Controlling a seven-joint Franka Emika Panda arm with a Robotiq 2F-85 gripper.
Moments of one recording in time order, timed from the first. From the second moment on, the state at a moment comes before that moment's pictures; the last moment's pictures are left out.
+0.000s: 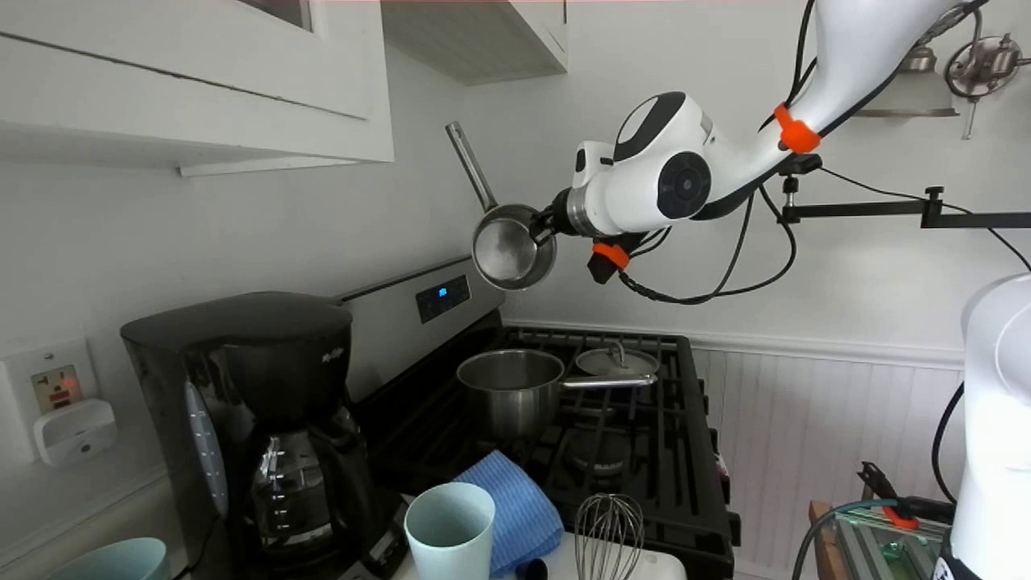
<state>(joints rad) -0.10 -0.32 -0.29 -2.42 -2.45 2.60 1.81</state>
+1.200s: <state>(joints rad) -0.16 -0.18 -0.37 -2.38 -1.25 2.74 1.08</state>
